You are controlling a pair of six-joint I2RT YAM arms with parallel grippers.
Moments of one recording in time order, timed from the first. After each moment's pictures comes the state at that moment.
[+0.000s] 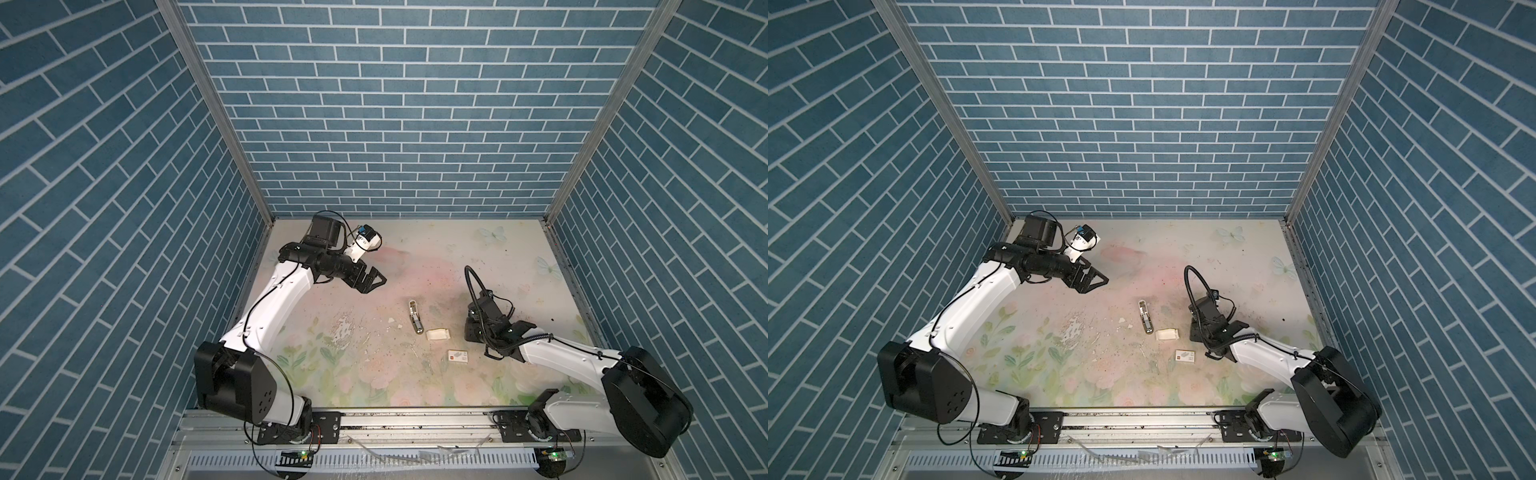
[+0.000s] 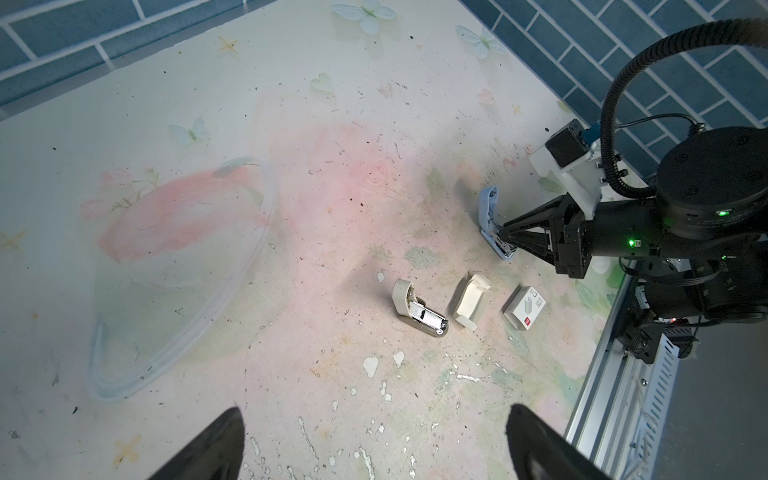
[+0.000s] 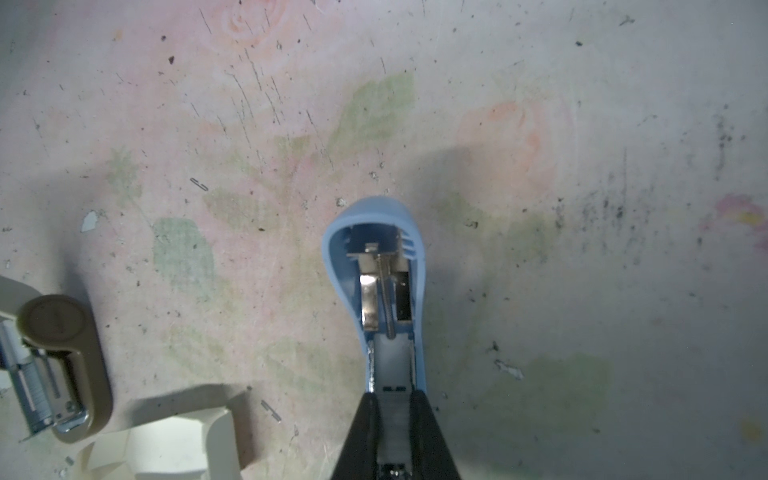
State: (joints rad) left arm -0.26 1.45 1.36 -0.86 0.59 0.31; right arm 0.68 1.28 0.52 -0.24 0.21 0.67
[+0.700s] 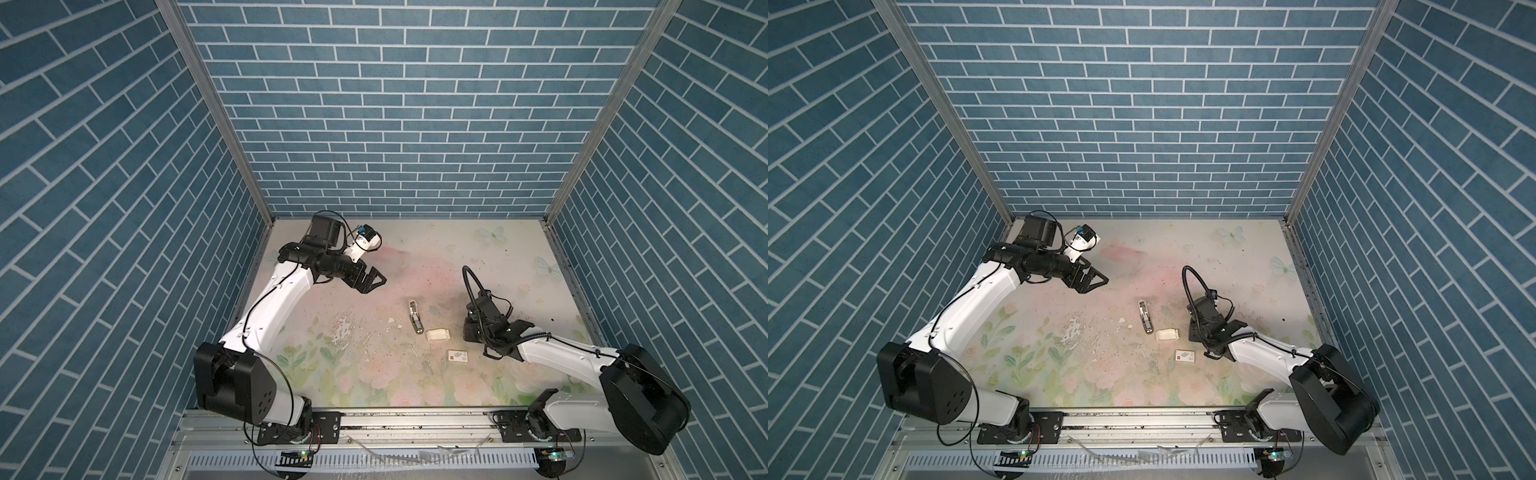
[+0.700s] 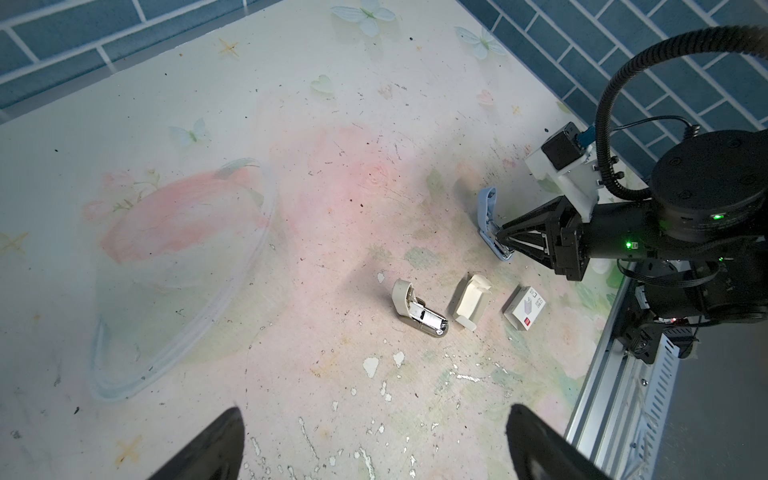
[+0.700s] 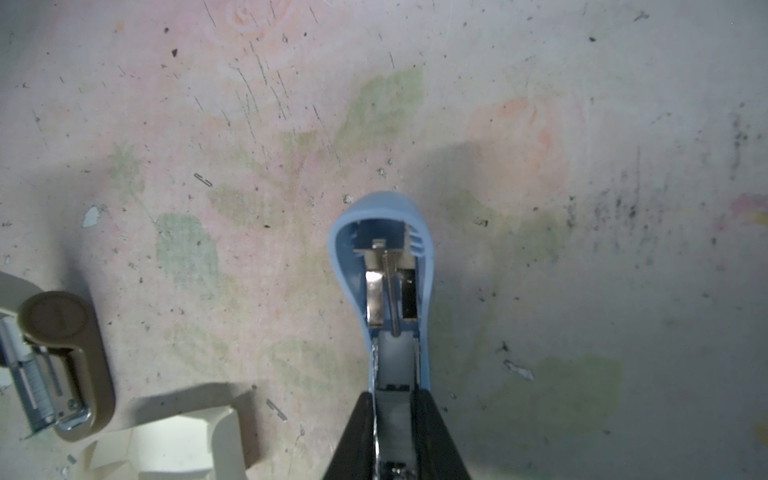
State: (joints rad) left arm -0.26 1.45 1.36 -0.86 0.59 0.31; right arm 0.69 1.29 0.53 -0.24 0.21 0.68
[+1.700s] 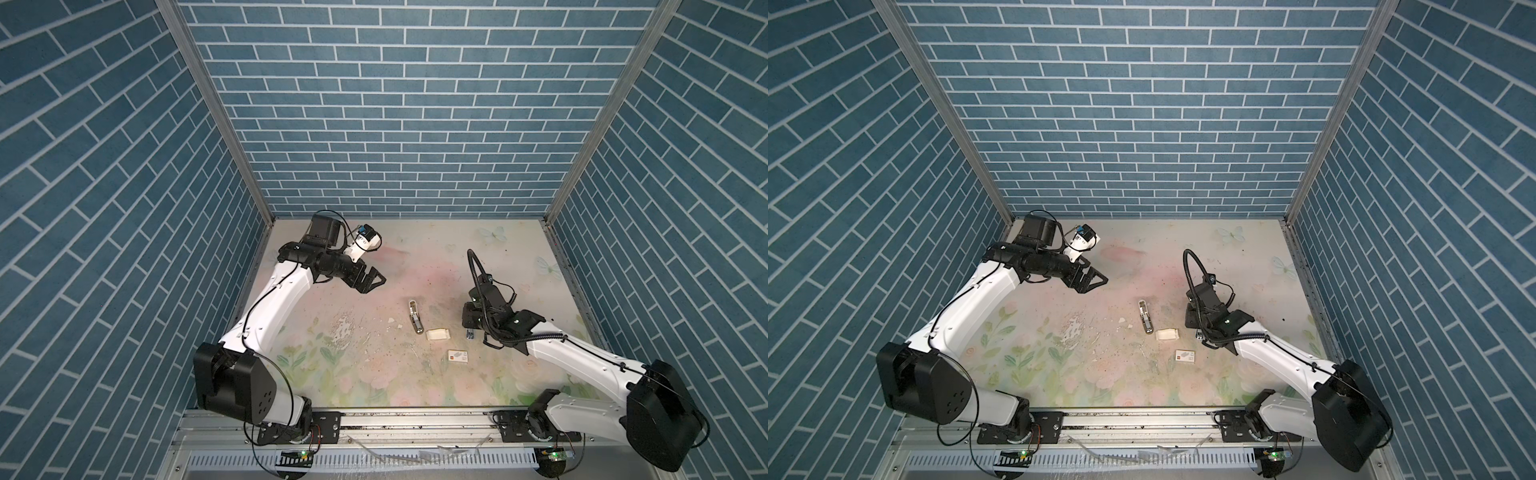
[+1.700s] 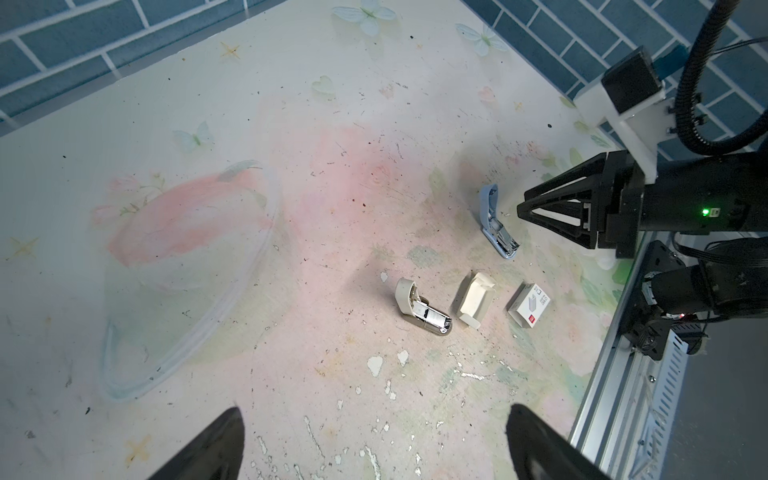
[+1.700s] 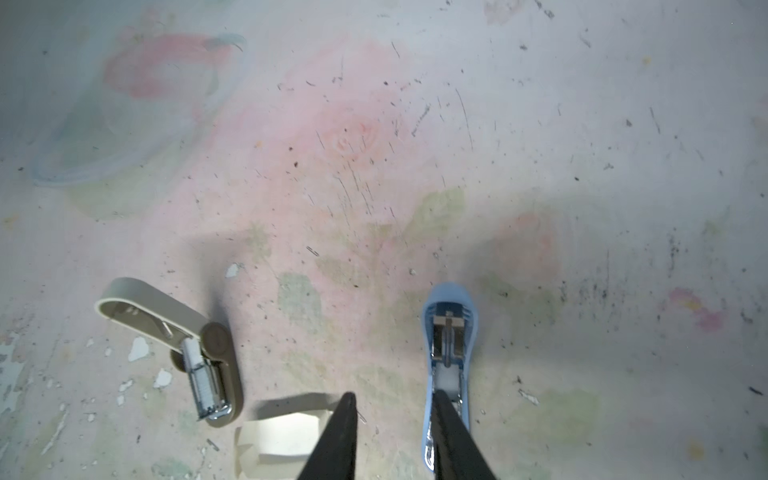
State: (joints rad) left arm -0.26 1.45 1.37 -0.87 0.58 0.33; right arm 0.70 1.21 0.70 -0.37 0.23 0.62
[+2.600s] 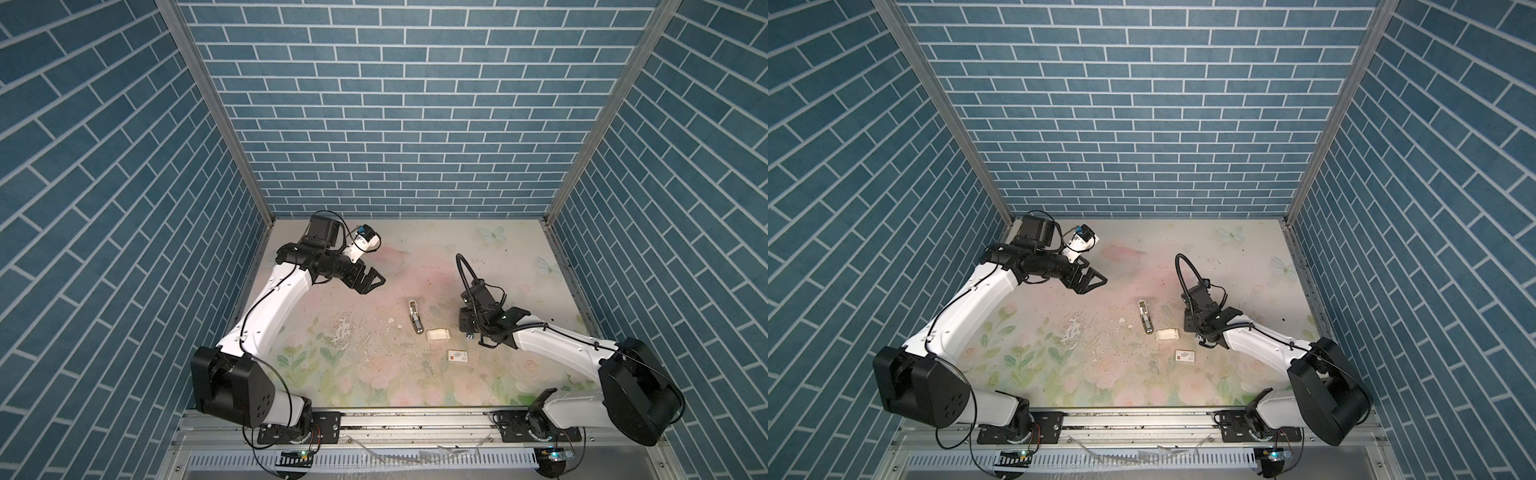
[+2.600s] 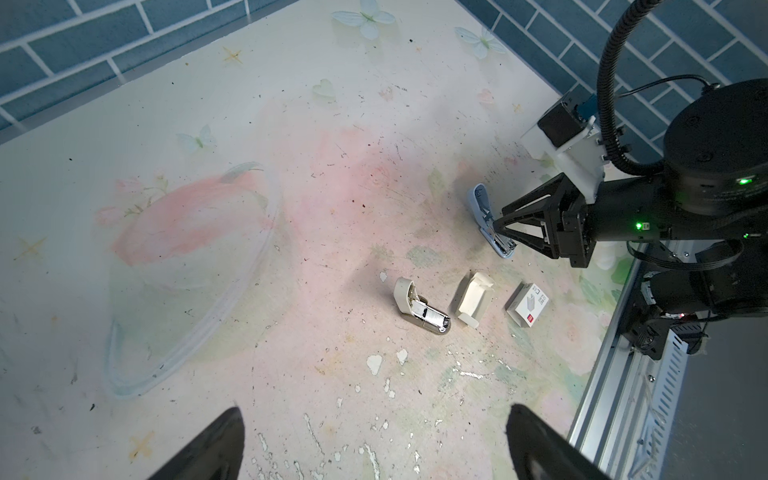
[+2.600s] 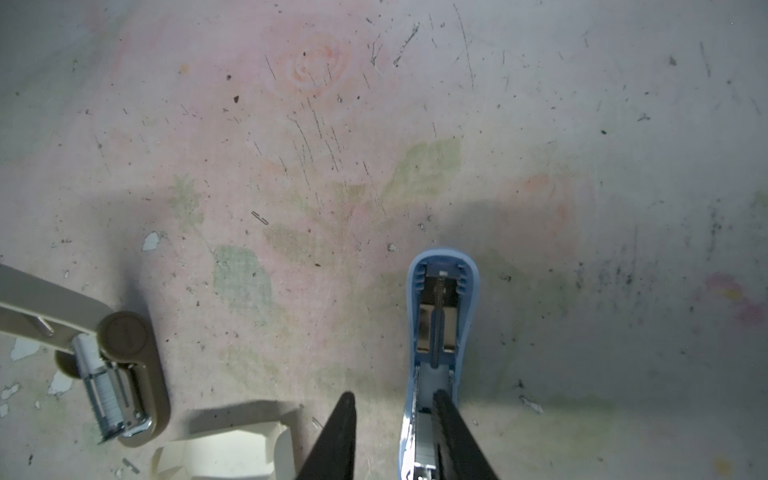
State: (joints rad) left arm -0.26 1.43 1.36 -0.87 0.58 0.33; right arm 0.69 1.35 0.68 -0.34 0.22 0.60
